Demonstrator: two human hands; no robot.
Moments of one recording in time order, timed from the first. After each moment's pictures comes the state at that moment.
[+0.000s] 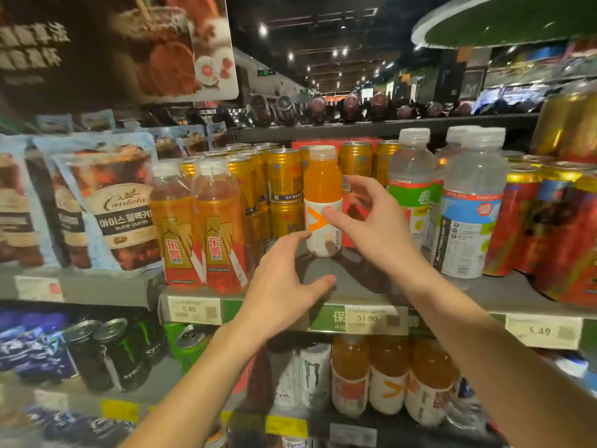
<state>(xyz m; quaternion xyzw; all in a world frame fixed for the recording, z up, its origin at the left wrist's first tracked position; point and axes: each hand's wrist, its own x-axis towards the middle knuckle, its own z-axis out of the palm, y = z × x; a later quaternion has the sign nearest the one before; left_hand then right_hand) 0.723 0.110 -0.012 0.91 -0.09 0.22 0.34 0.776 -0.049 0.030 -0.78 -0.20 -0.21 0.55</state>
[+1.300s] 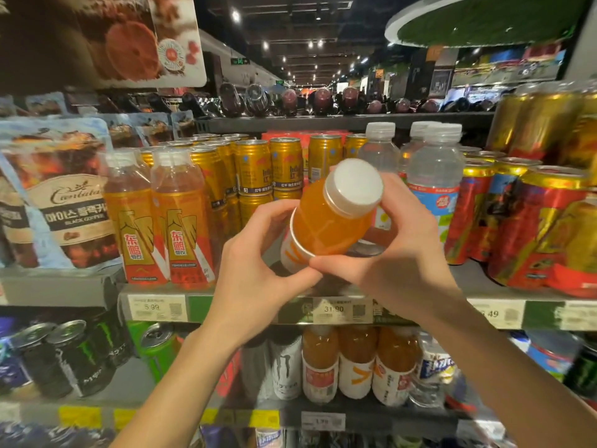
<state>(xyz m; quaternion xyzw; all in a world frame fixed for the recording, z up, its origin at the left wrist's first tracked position) 0.693 0.092 0.008 0.77 -0.25 0.32 0.49 0.698 -0.088 0.036 -0.74 -0.32 -0.32 0.50</state>
